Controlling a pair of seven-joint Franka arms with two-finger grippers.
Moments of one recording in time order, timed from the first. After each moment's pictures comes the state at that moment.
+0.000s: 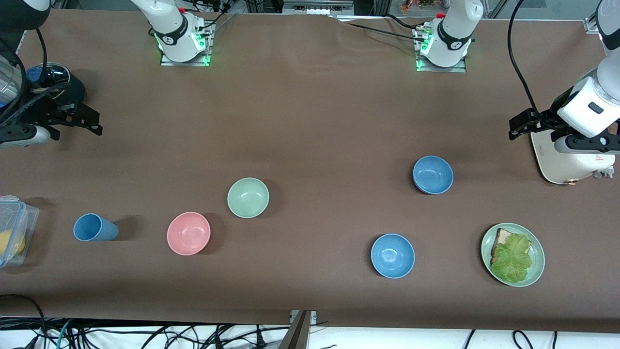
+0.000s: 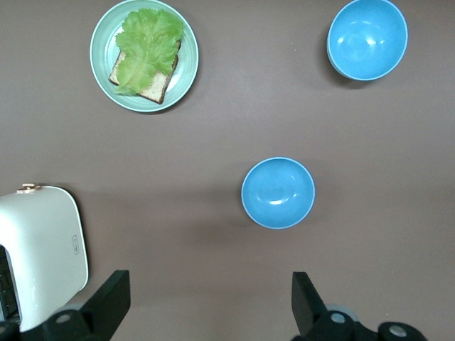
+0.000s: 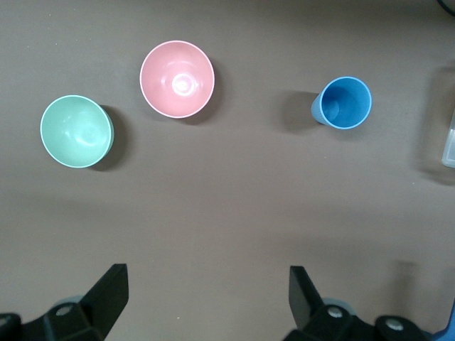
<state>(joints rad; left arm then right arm) -0.03 0.06 -0.01 -1.61 0.01 1.63 -0.04 -0.11 0.08 0.16 -1.56 0.00 1.64 -0.08</state>
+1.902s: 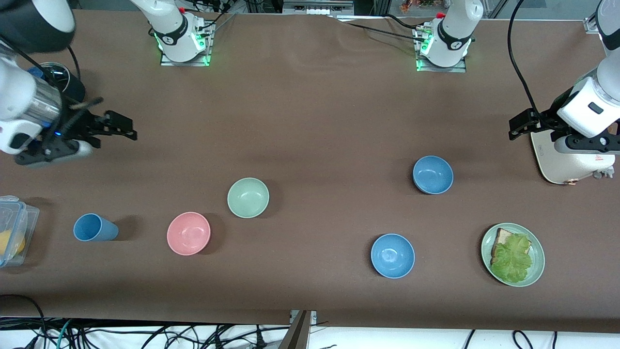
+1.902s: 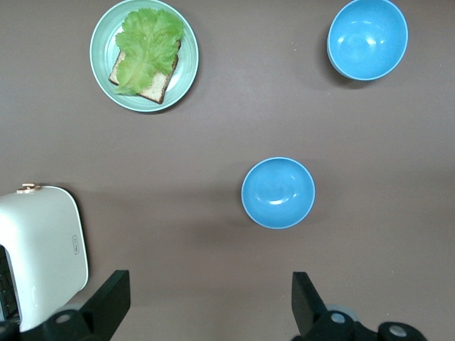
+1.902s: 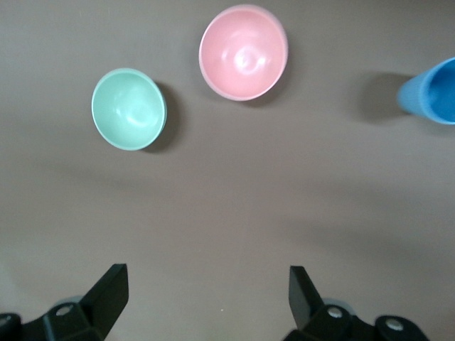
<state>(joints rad) -0.03 0.06 -0.01 -1.61 0.01 1.63 -0.04 -0.03 0.20 0.17 -1.57 0.11 1.64 -0.08</state>
